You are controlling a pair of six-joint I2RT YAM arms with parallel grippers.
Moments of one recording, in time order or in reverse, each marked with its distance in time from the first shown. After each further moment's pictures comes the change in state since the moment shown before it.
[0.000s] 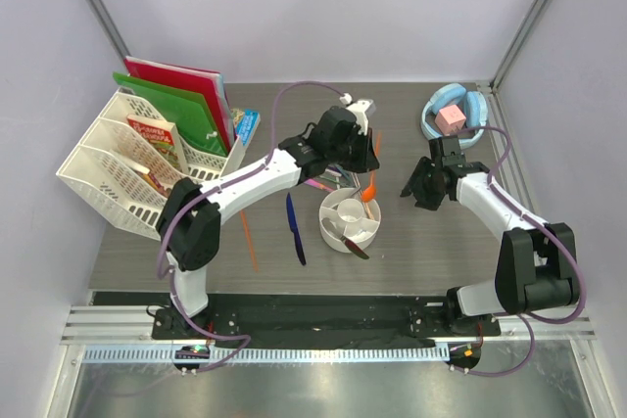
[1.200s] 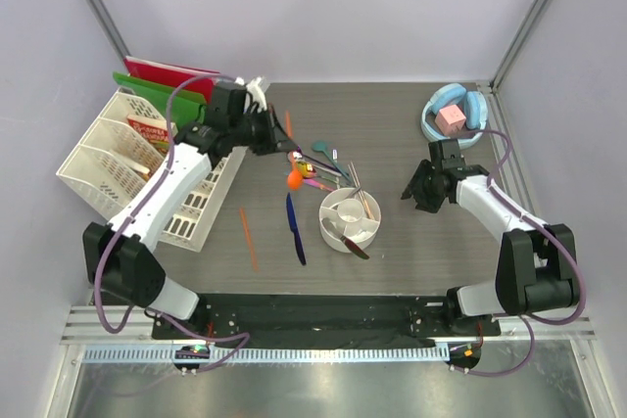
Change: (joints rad) left arm 0.452 -0.407 -0.216 -0.371 0.245 -0.029; right arm 0.000 -0.005 -0.030 0.016 0.011 0.011
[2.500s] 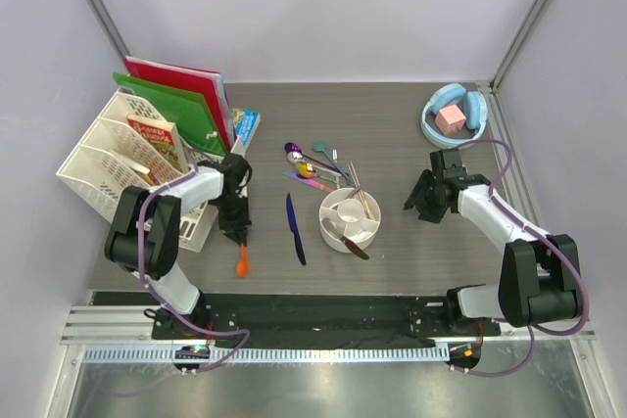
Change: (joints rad) left arm 0.086 0.188 -0.440 -0.241 -0.317 0.113; right arm 0.000 -0.060 -0.078 -0.015 0.013 -0.008
